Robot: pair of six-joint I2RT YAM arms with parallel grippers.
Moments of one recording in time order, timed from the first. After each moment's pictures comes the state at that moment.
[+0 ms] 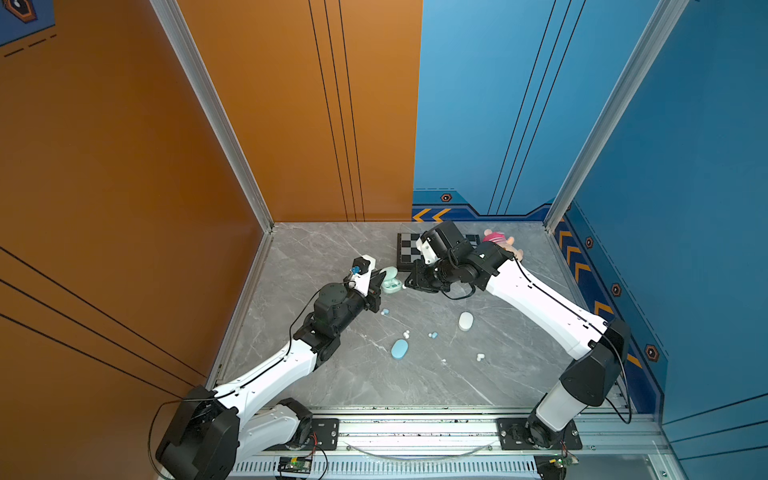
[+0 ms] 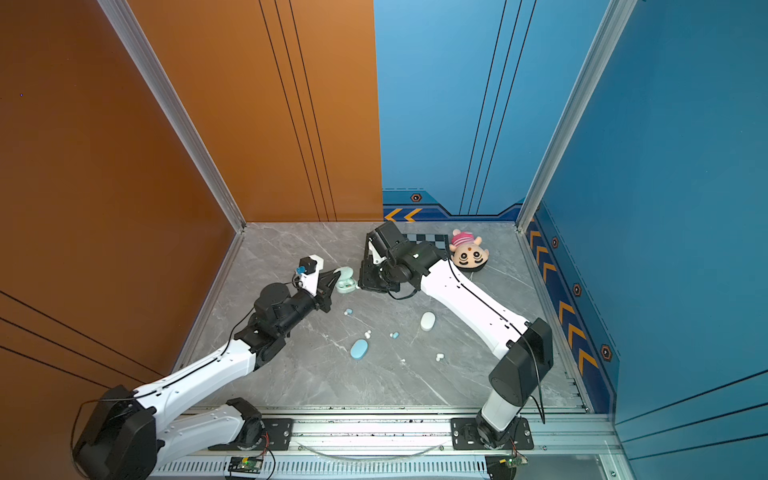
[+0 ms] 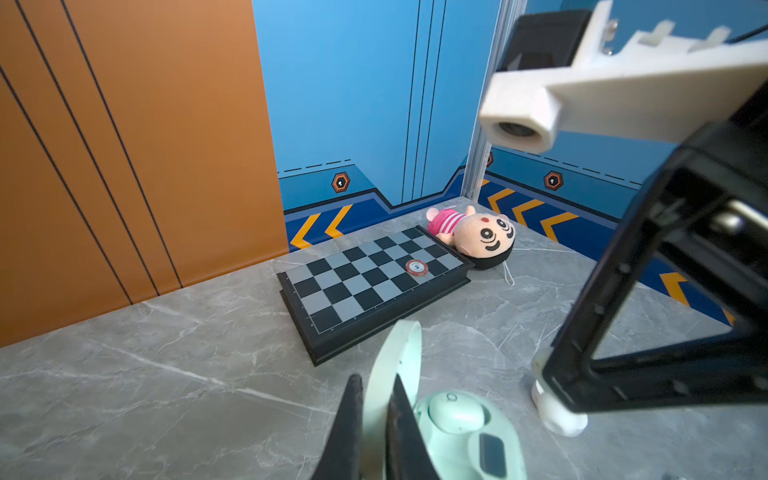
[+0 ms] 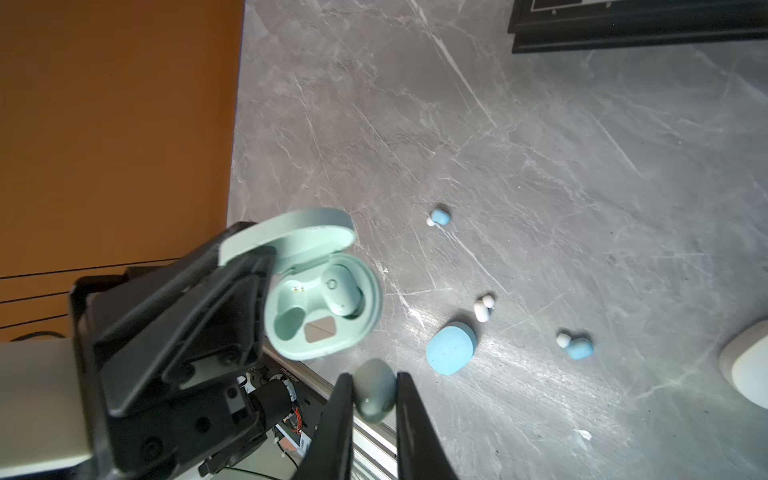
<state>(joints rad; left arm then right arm) -0.55 1.13 0.59 0.48 0.07 -0.05 0.73 1.67 1.72 -0.93 -0.25 0.72</state>
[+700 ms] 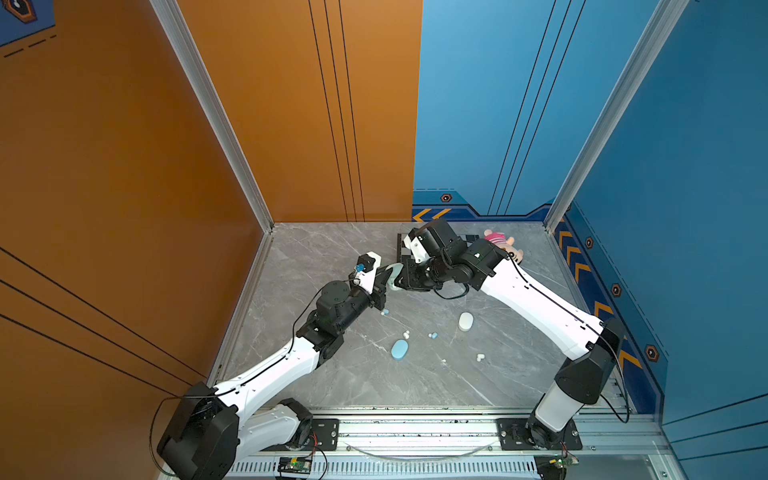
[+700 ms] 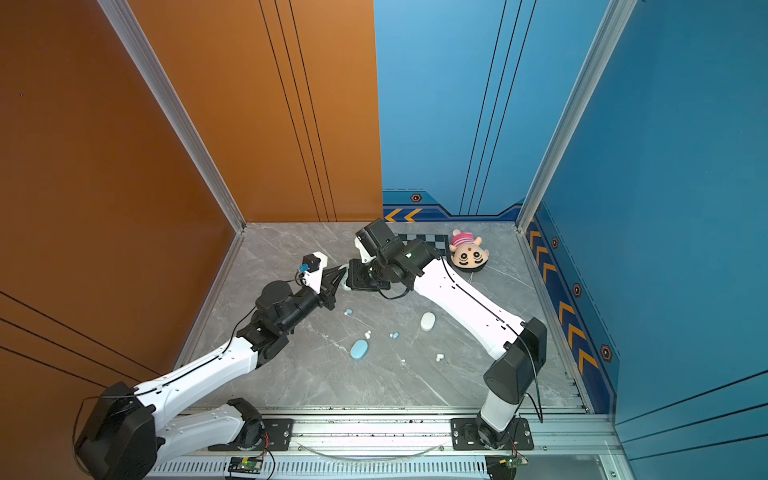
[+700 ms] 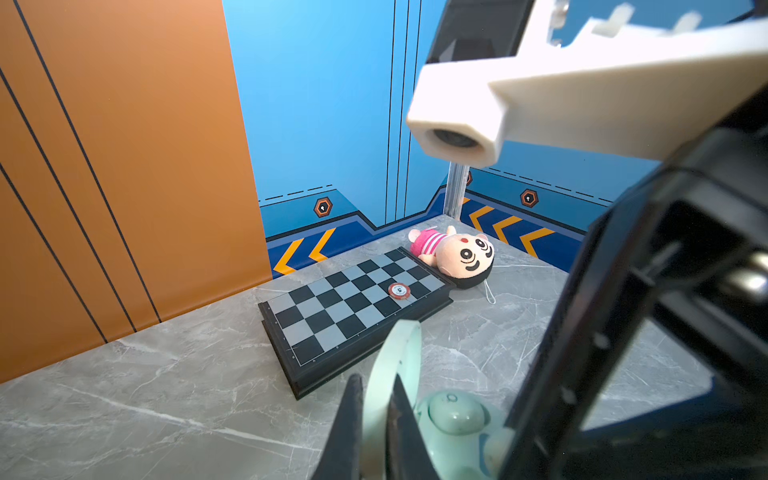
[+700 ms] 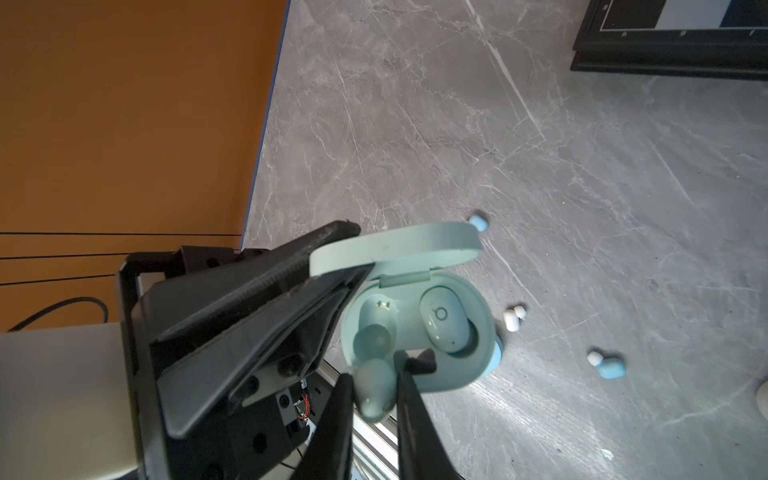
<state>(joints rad) -0.58 1.14 0.62 0.50 0.07 -0.04 0.79 1.71 1.80 -0.95 -0.25 0.68</state>
